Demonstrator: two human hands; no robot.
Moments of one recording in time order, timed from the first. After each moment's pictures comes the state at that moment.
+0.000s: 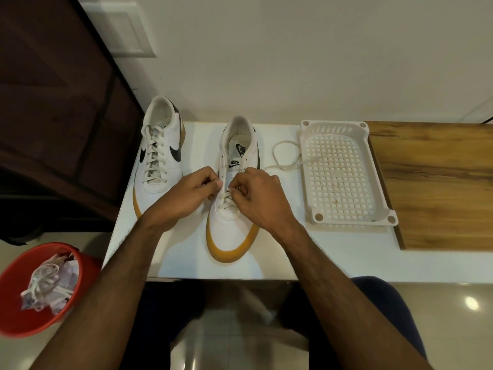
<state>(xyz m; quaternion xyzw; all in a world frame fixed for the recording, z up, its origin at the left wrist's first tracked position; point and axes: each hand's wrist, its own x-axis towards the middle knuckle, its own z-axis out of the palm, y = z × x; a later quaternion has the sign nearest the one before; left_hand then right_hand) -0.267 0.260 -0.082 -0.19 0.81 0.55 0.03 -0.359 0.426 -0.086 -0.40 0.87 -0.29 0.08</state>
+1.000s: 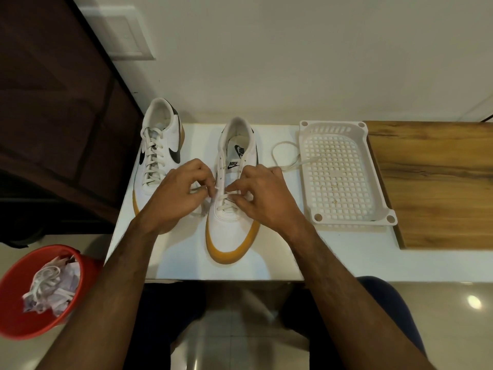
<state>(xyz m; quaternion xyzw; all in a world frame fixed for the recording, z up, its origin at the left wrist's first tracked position) -0.262 0.249 -0.077 -0.09 0.93 0.36 -0.07 -0.370 0.437 -0.082 -0.49 0.83 -0.26 0.01</state>
